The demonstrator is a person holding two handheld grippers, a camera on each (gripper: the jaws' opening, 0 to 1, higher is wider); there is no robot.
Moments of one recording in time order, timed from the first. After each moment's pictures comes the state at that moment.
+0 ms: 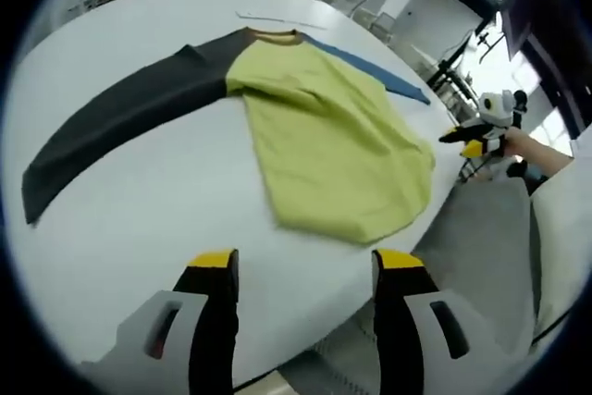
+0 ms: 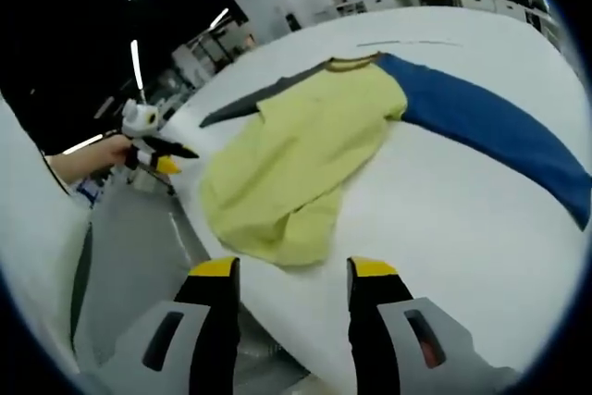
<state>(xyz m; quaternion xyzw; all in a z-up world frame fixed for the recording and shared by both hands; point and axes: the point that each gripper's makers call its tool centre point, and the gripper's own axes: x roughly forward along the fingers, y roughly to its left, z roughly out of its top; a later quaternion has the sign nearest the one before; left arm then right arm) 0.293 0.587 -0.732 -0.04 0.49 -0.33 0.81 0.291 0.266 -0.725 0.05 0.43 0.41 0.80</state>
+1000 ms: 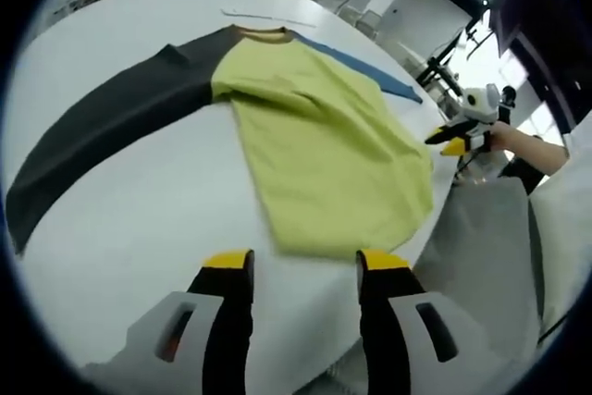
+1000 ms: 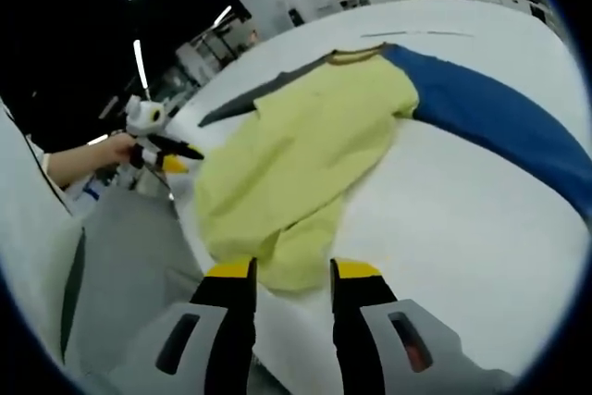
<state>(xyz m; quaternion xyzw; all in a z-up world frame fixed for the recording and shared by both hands) 0.312 0.577 -0.743 -0.04 0.48 -0.36 0.80 0.310 0.284 -0.743 0.07 0.44 0.42 0.79</state>
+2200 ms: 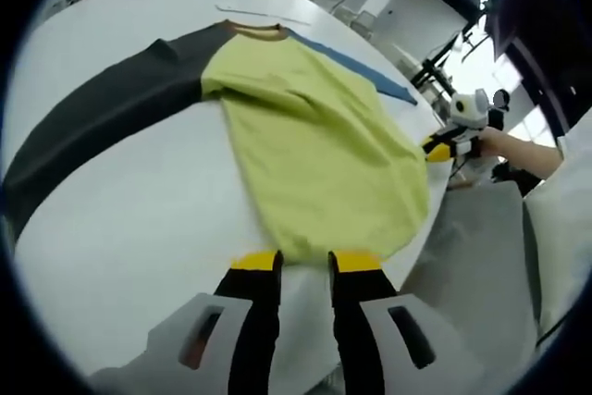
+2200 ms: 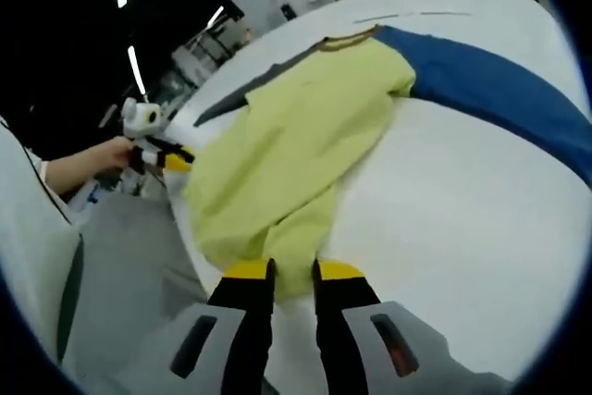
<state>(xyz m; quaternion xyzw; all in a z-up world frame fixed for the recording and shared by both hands) 0.314 0.569 -0.748 -0.06 0.49 -0.37 0.79 0.310 0.288 -0.760 0.09 0.45 0.42 0.78</state>
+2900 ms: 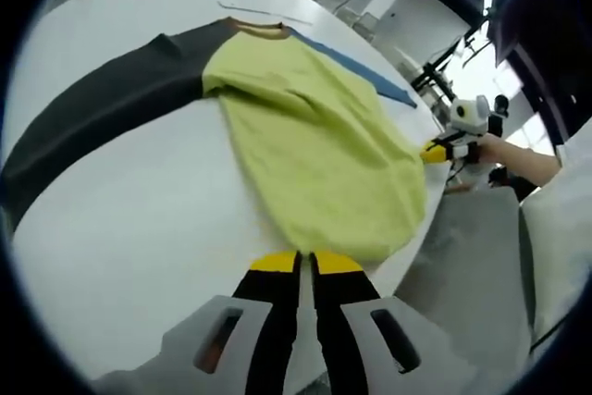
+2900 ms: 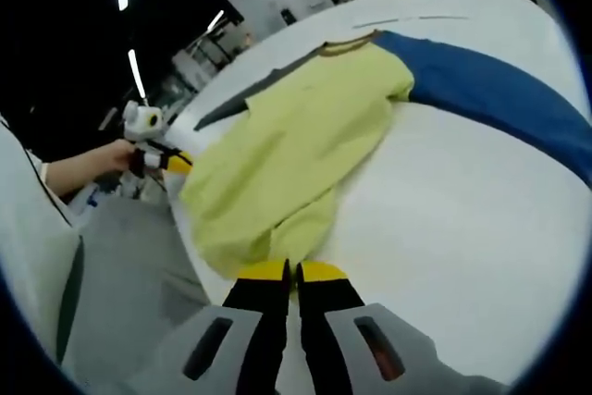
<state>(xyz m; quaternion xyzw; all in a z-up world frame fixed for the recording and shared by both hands) 0.312 0.568 -0.747 -0.07 0.49 -0.37 0.78 0.311 0.288 -0.756 0.10 0.44 0.41 0.79</state>
